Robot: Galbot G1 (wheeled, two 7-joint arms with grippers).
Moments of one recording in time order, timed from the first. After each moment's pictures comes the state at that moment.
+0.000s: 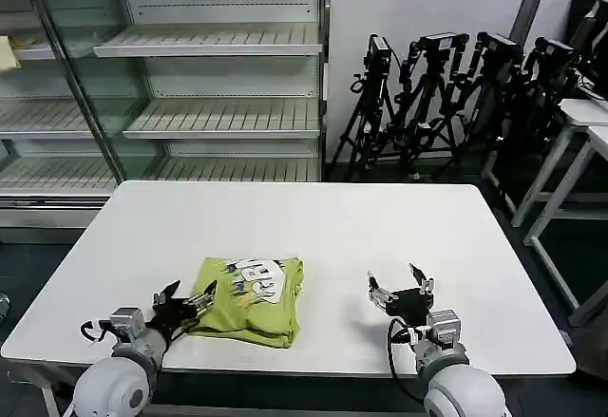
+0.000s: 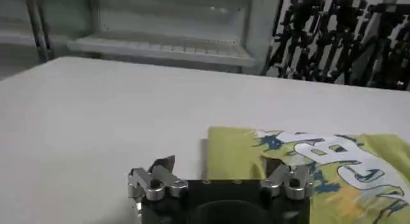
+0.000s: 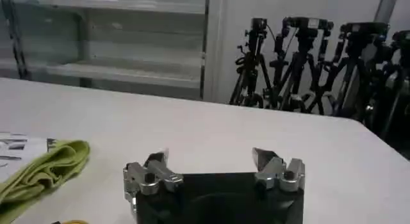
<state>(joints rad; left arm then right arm) 1.32 -1.05 -0.48 -1.98 -0.69 0.48 -0.18 -1.30 1.17 0.31 2.17 0.32 -0.53 0.25</state>
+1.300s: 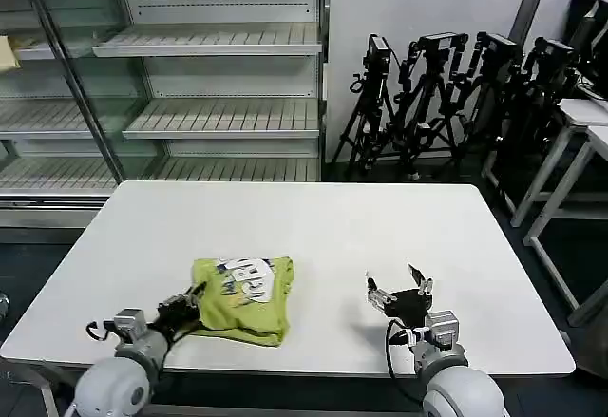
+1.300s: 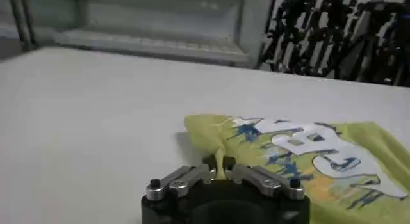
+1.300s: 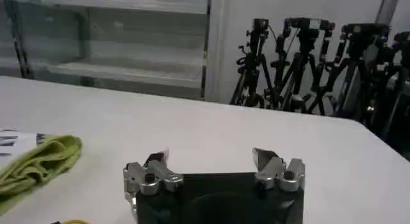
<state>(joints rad) 1.32 -1.04 -0.53 -1.95 -0.66 0.48 -0.09 -1.30 1.18 0.31 2.18 0.31 -0.54 0.25</state>
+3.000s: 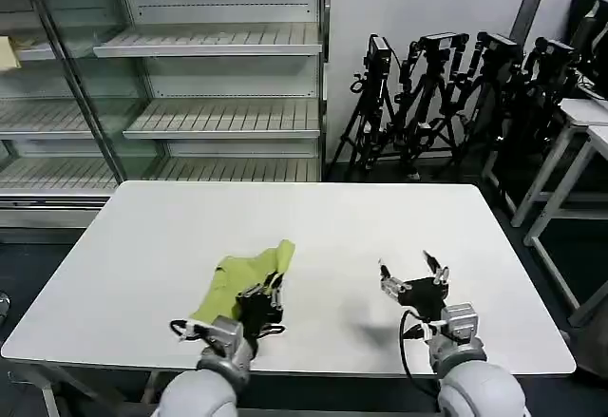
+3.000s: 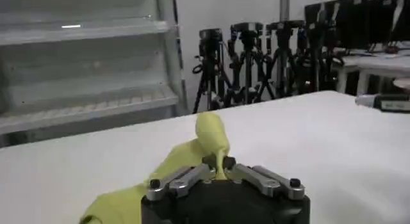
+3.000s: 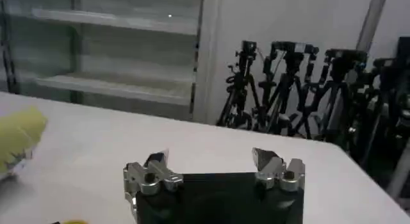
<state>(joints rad) 1.18 -1.14 -0.04 -2.17 -0.34 0.54 -0.33 -1.30 1.16 0.38 2.24 0.30 -0.55 0.24</state>
